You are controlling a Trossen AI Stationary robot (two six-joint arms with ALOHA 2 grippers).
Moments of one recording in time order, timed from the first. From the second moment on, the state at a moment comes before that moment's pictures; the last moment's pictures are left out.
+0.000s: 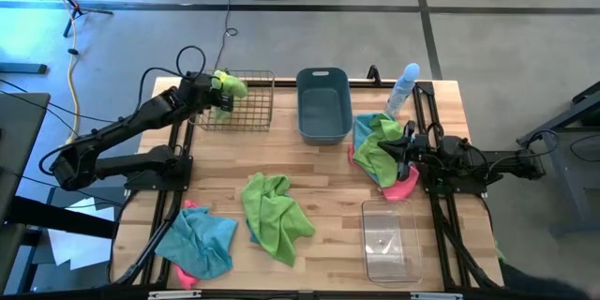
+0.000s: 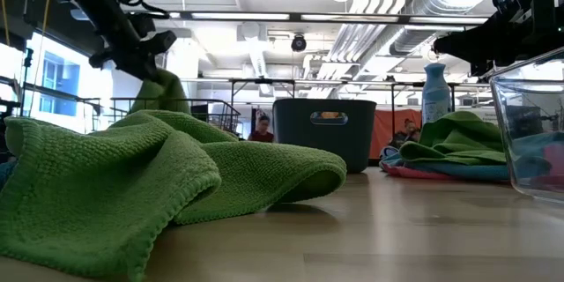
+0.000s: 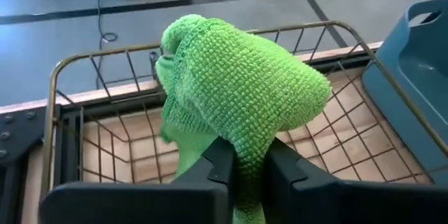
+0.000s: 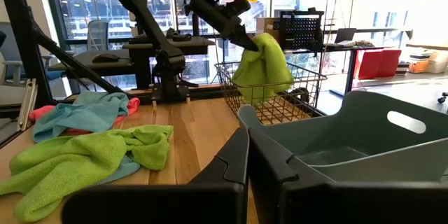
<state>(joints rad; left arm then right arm) 0.74 0.89 0.66 -0.47 -0.36 -0.42 0.00 0.01 0.01 0.05 0.23 0.00</state>
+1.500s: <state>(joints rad) 0.03 0.92 0.84 -0.44 0.10 -0.29 0.00 0.01 0.01 0.05 0.23 0.00</state>
